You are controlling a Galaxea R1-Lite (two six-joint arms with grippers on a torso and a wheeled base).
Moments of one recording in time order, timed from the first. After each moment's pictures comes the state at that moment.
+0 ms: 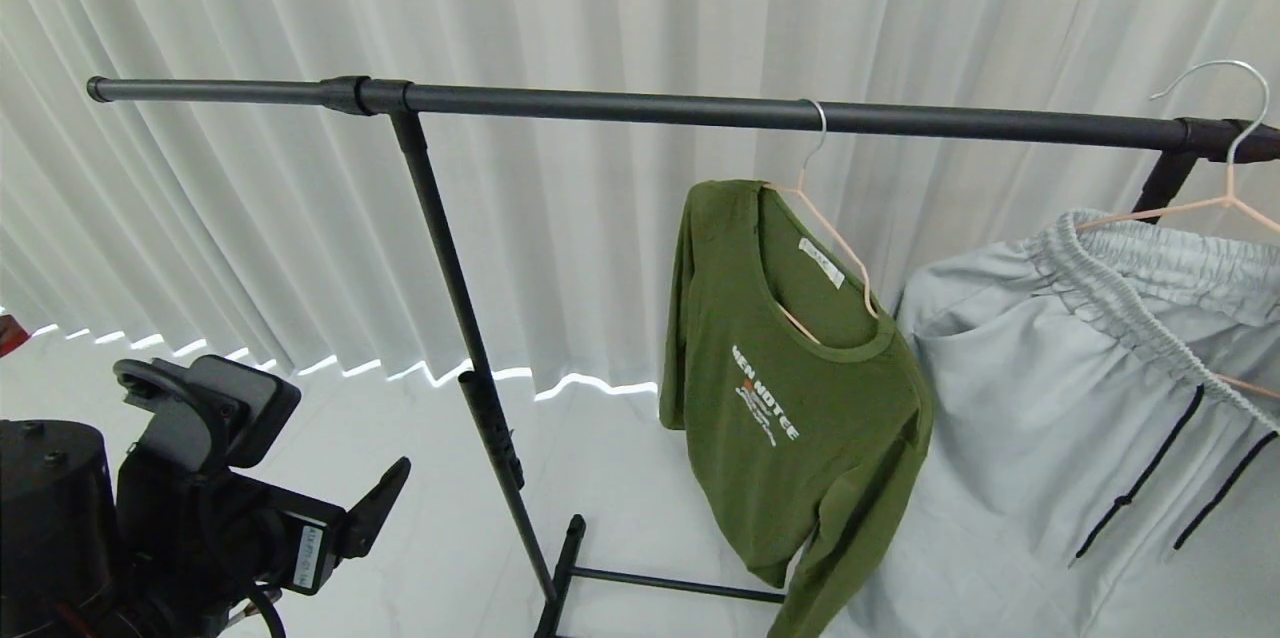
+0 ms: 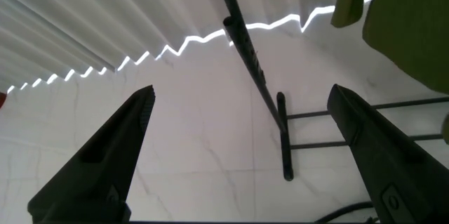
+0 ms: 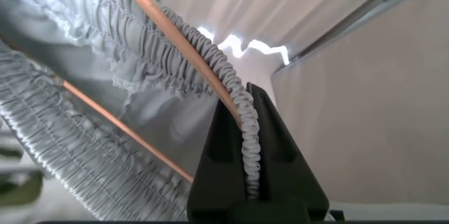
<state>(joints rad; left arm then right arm) -0.46 1.22 -0.28 -0.58 0.42 0.25 -0.02 1.13 -0.91 0.12 -0.26 -0.21</state>
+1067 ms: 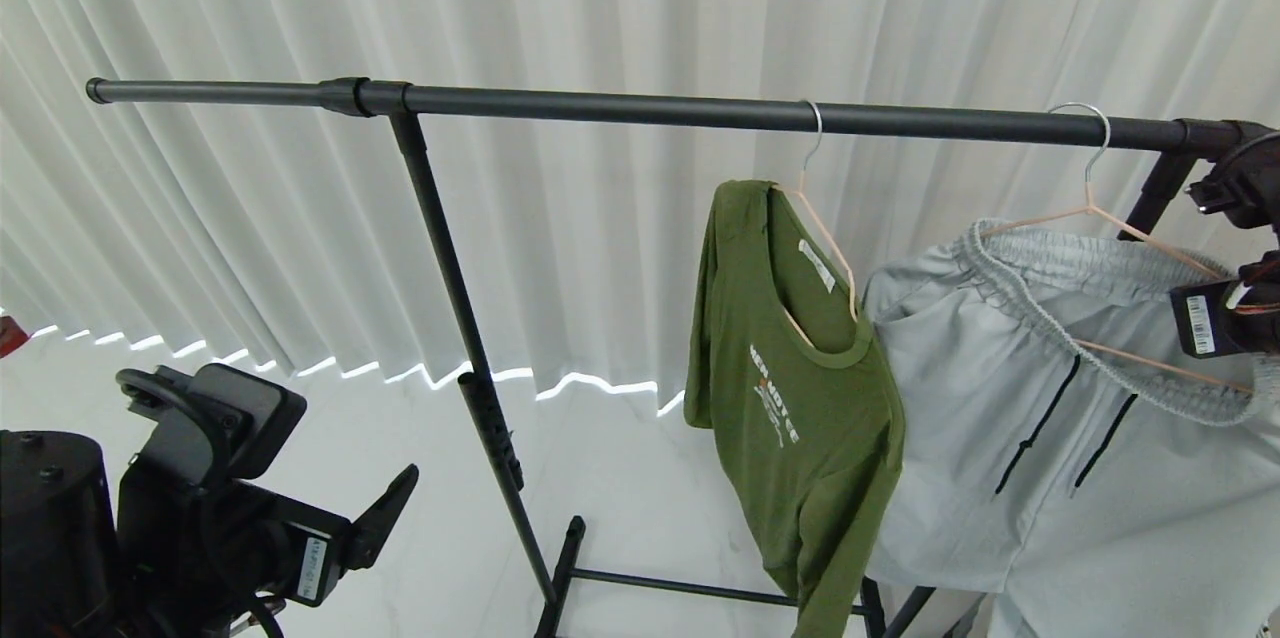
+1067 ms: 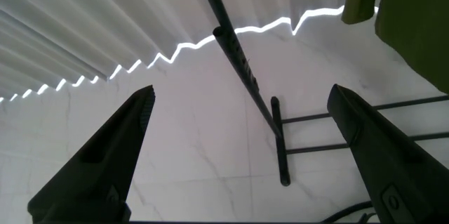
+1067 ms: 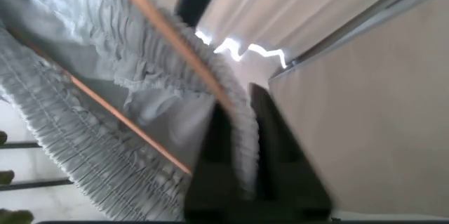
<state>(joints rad) -0.49 1.21 -0.27 -0.58 0.42 0.25 0.12 1.42 -0.91 -0.15 -0.45 -0.20</state>
